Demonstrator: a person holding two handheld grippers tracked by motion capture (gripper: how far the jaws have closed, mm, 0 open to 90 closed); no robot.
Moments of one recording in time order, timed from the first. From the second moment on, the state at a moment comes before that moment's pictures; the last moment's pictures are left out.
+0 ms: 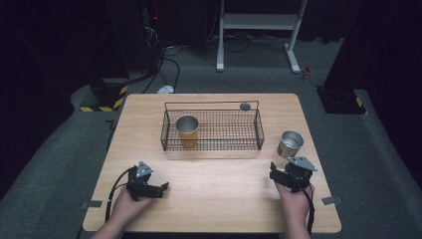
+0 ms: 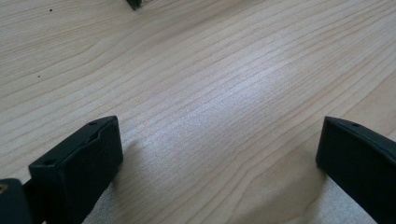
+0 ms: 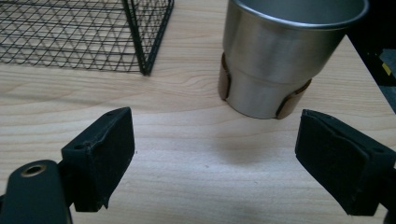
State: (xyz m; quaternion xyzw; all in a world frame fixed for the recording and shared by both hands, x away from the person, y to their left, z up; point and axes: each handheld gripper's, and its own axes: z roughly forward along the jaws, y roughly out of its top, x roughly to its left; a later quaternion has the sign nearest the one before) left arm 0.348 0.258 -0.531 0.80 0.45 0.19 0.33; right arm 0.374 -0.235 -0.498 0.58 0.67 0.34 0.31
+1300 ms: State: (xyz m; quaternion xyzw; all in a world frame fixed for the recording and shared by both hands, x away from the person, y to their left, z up) left arm 0.349 0.265 -0.531 0.80 0.46 0.19 0.33; right arm 0.413 -0.260 -0.491 0.60 0.65 0.33 0.32
